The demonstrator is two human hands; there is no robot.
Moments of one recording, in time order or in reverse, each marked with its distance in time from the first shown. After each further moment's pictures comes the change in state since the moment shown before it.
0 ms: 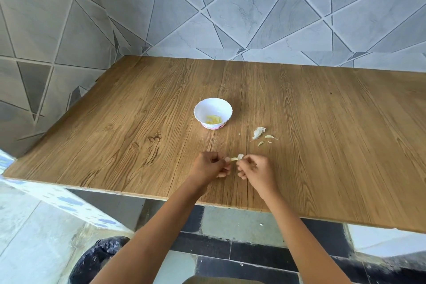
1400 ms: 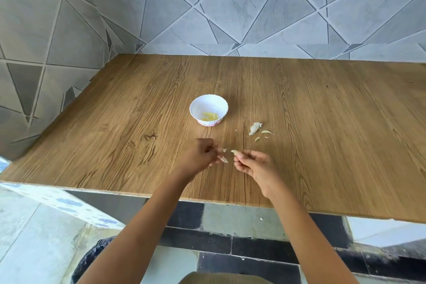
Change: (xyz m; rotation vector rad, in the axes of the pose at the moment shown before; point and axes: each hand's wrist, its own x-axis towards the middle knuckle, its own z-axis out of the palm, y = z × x) left_hand 0.013 0.015 -0.020 0.320 -0.089 0.196; right_hand -0.005 -0.018 -0.014 0.562 -0.117 0.344
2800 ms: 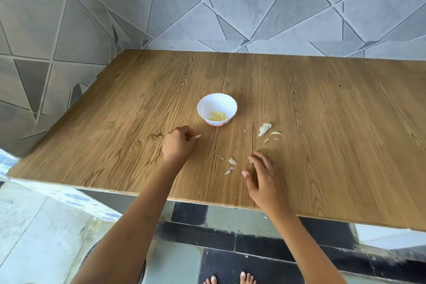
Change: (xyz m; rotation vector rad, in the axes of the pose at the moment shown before) left_hand 0.032 -0.036 -0.048 0.436 0.494 -0.113; right_hand -0.002 0.049 -0.013 -1.320 0.207 -0.563
